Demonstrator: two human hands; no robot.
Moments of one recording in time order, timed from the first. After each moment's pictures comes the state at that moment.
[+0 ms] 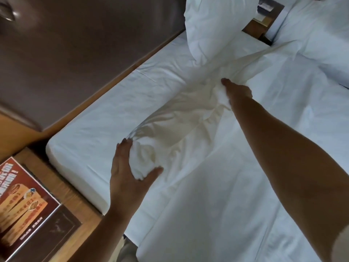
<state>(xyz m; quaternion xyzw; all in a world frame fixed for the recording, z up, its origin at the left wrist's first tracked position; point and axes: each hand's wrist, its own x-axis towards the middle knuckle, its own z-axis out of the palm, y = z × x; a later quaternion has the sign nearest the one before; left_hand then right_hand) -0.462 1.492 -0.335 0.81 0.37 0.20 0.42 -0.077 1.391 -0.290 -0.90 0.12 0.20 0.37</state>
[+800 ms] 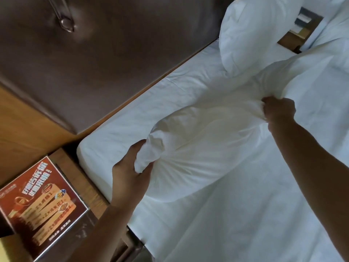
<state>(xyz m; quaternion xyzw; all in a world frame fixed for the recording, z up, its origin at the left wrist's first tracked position) -0.471 1.591 -0.313 0.81 0.38 0.24 0.38 -0.097 1.432 -0.291 -0.87 0.13 0.10 0.46</state>
